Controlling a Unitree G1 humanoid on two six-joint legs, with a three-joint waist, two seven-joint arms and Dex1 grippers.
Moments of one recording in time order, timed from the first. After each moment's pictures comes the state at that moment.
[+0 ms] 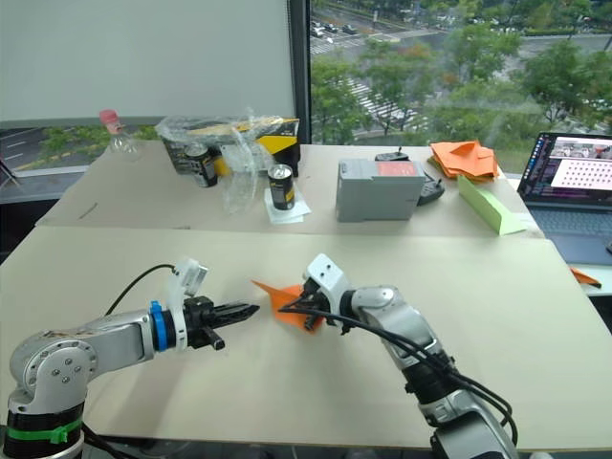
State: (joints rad) left arm -0.26 0.55 0.22 -0.50 -1.01 1.27 -0.39; right arm -0.57 -0.35 0.35 -0.02 0.16 0.73 0.74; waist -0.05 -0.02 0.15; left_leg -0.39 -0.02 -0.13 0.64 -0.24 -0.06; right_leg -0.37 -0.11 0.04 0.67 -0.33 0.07
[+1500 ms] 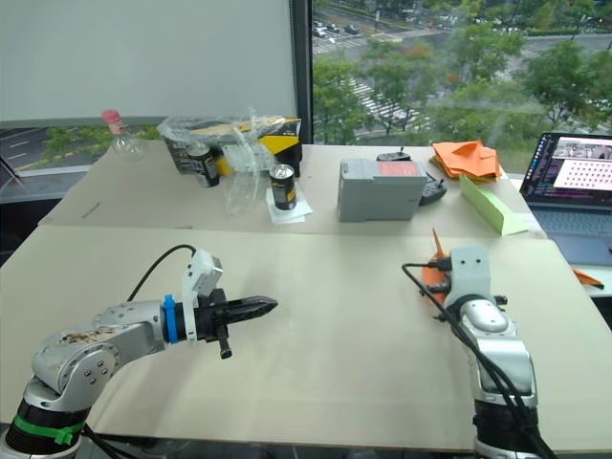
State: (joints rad) left arm -0.27 0.63 0.01 -0.47 -0.79 0.89 -0.69; right arm -0.27 -0.40 -0.23 -0.22 0.06 0.85 0.13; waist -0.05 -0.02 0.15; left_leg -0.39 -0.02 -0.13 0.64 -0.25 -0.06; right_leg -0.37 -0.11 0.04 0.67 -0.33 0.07
